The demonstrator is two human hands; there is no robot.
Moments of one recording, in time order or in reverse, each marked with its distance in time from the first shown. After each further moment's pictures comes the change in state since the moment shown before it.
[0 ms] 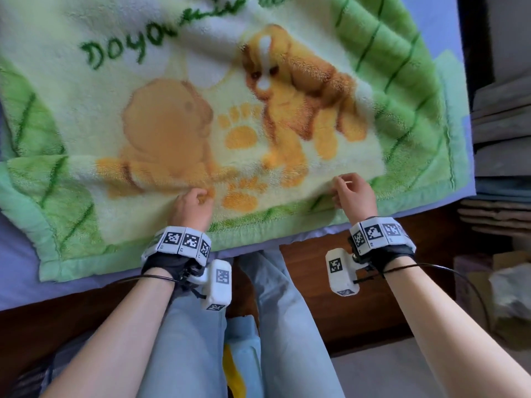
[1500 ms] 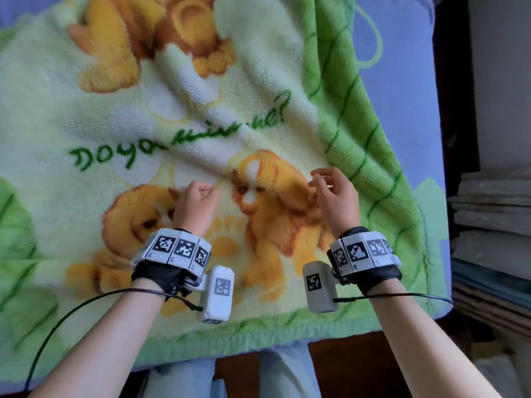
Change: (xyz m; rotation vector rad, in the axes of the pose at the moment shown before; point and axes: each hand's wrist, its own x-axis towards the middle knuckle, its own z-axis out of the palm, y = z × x) left_hand 0.113 0.182 -0.071 -0.447 -0.011 -0.040; right_hand 0.136 -0.191 -0.027 0.133 -0.003 -0.214
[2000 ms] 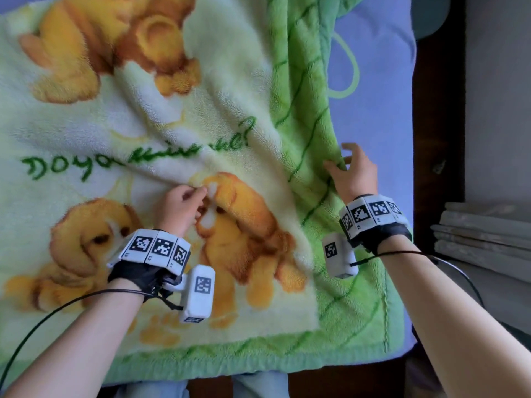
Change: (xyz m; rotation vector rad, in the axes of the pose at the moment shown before) left_hand 0.010 0.055 0.041 -0.029 0.052 -0.019; right_hand 0.134 -0.002 -0.080 -0.413 -0.018 -0.090
